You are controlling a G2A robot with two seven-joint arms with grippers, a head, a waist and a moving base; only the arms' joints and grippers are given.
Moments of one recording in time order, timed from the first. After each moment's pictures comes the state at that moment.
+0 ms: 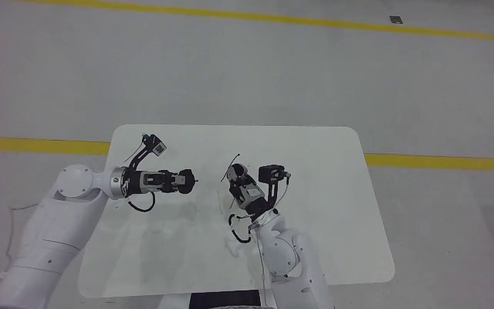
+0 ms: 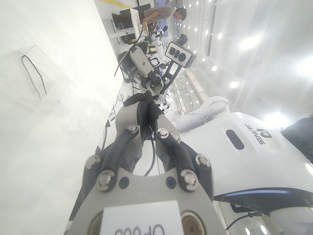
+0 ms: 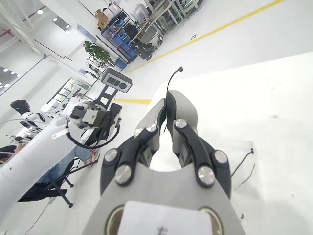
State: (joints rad) left arm 1.26 -1.07 -1.33 -1.37 -0.53 -0.34 -1.39; right arm -1.77 -1.64 1.25 -1.85 -1.07 -0.23 0.21
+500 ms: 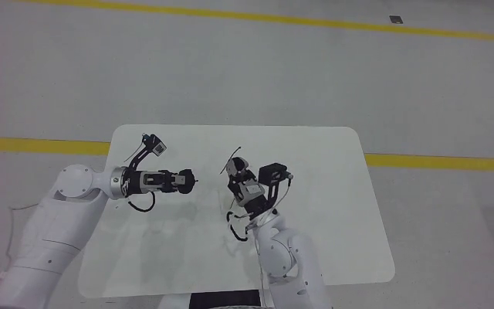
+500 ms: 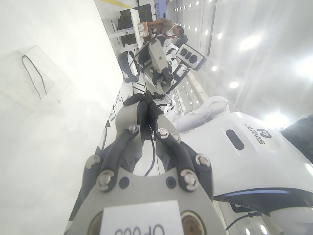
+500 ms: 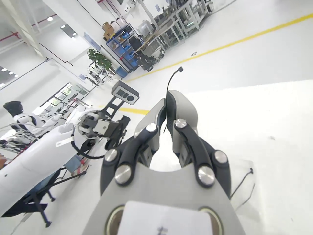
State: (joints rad) left arm 1.26 -1.07 -1.33 -1.37 -0.53 -0.34 -1.39; right arm -1.76 -1.63 1.20 -1.86 -1.17 -0.24 0.03
